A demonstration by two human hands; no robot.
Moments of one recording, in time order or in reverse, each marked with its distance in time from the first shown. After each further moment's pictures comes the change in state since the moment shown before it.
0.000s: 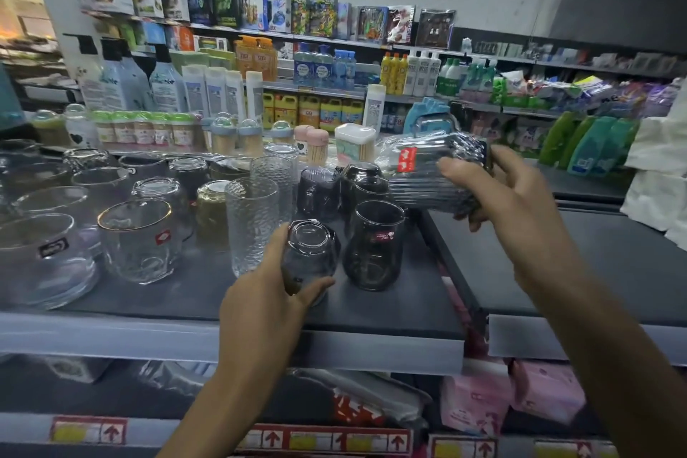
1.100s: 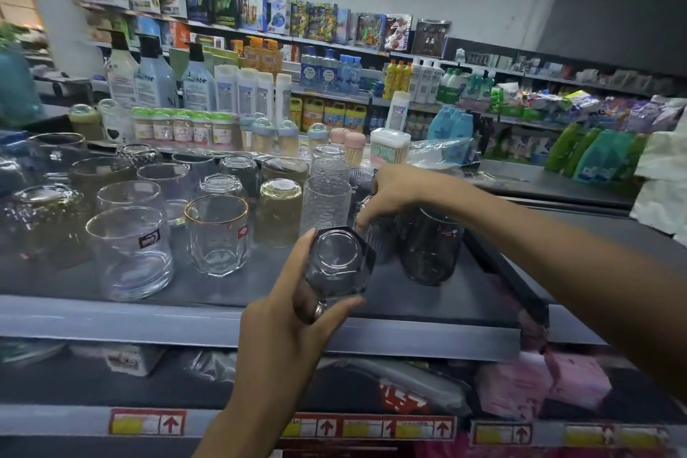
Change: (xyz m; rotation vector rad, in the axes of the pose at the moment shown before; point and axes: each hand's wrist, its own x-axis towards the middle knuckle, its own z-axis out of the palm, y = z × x) left_hand -0.021 -0.064 -0.066 -0.368 -0.015 0.184; right_hand 0.082 -0.020 0.171 -1.112 -0.666 0.051
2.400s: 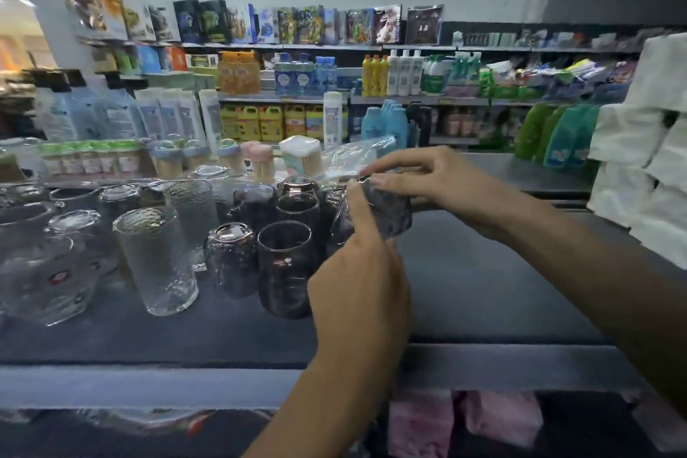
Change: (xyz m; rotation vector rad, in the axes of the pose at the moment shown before) left_hand 0.062 0.179 0.249 0.595 -0.110 -0.146; right_hand -0.080 0.251 -0.025 0.990 0.151 -0.301
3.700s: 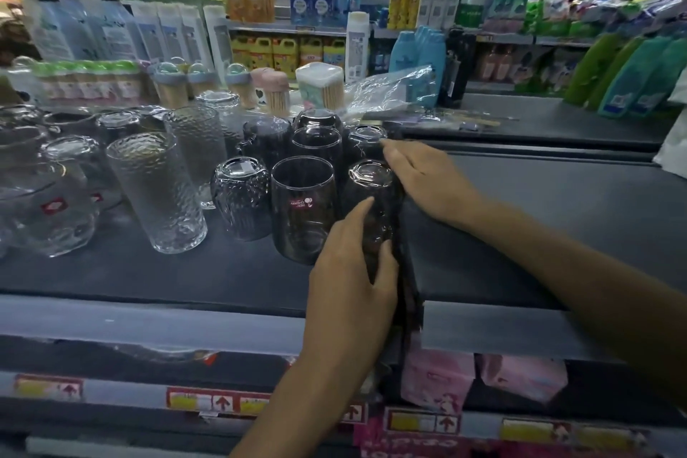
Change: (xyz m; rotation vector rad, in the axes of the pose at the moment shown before) left_hand -0.025 -0.078 0.057 -0.547 0.017 -0.002; right_hand 0.056 0.107 0.068 -0.494 0.146 -0.076
